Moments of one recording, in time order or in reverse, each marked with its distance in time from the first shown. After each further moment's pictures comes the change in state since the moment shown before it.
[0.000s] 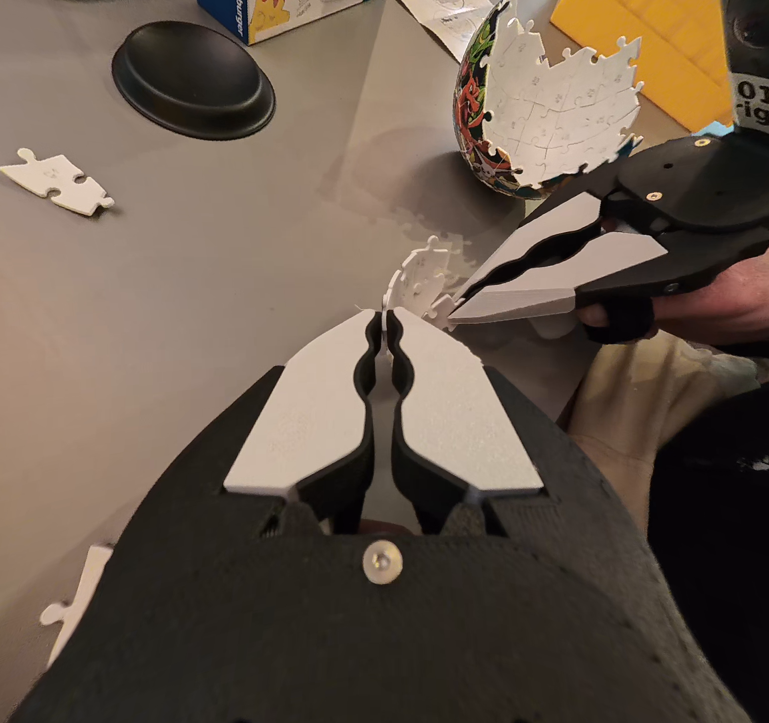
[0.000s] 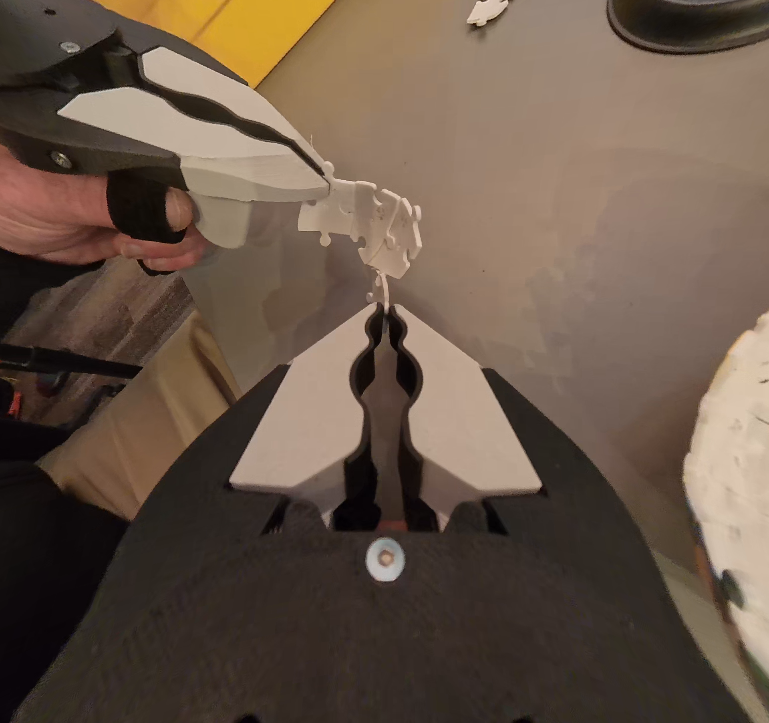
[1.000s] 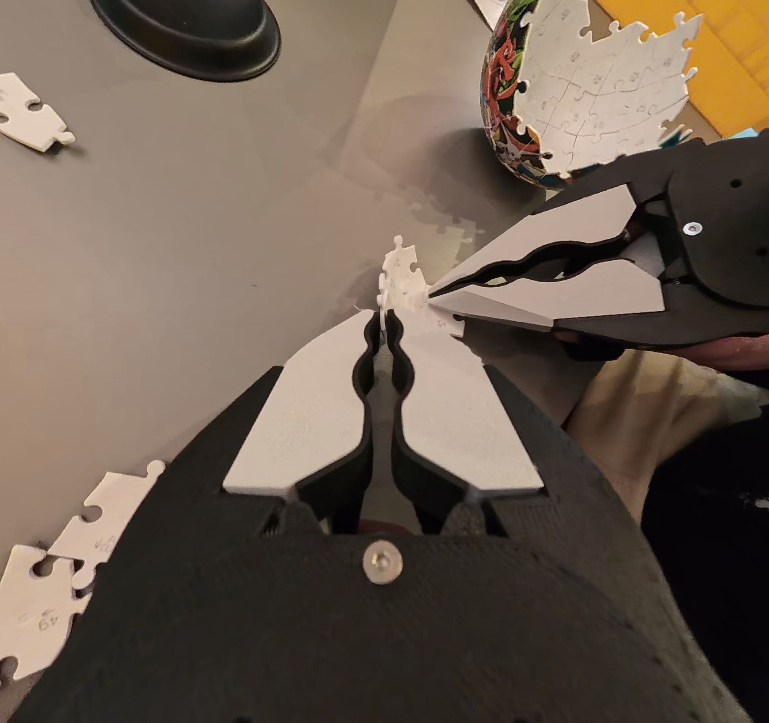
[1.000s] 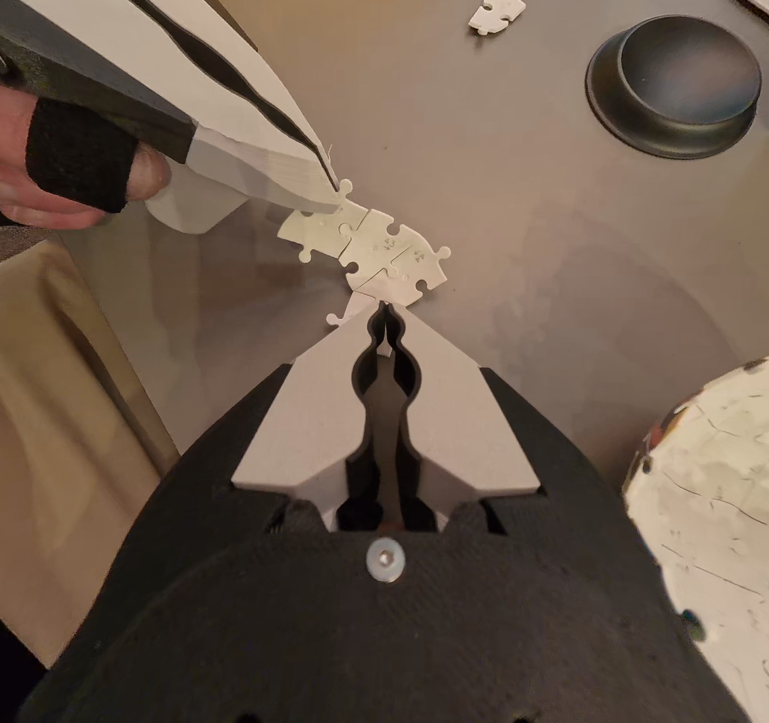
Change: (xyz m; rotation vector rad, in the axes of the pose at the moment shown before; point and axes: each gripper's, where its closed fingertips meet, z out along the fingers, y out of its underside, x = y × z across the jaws) left arm 0.001 0.014 0.014 -0.054 -0.034 -0.091; right arm 0.016 0.002 0.009 -0.077 0.211 -0.339
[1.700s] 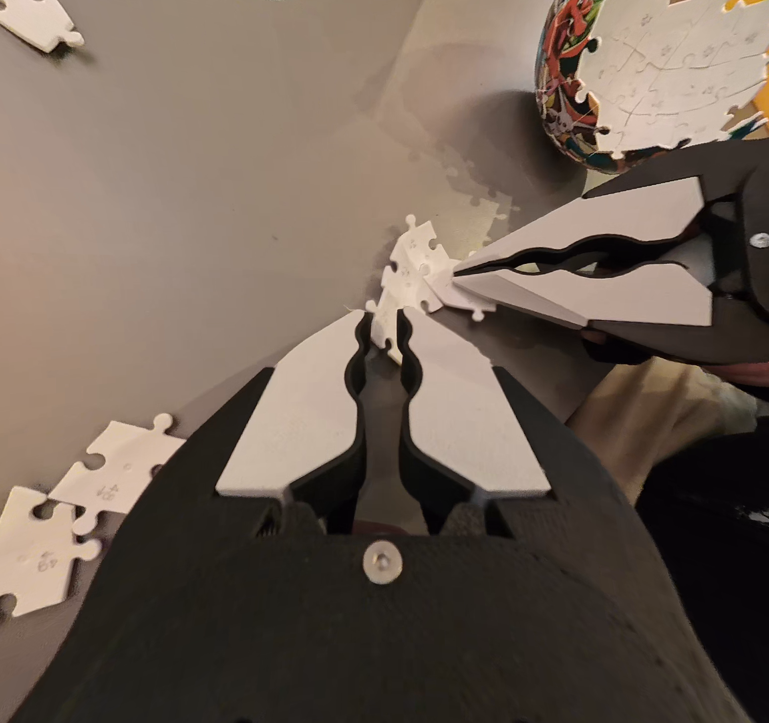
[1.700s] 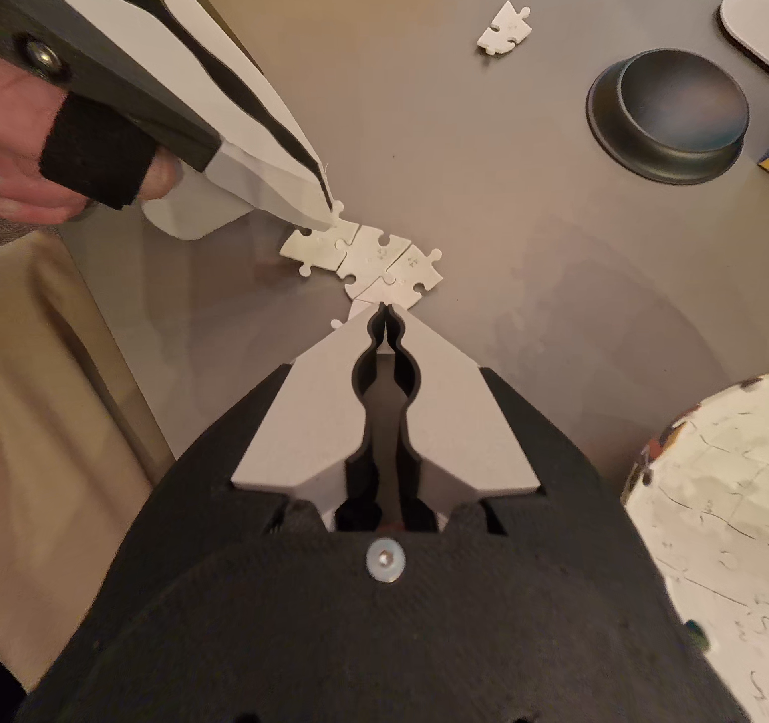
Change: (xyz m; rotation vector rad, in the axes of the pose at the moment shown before) left arm -0.011 0.016 0.000 -0.092 -0.051 -0.098; right arm -0.002 -0.003 0.001 0.023 0.012 -0.050
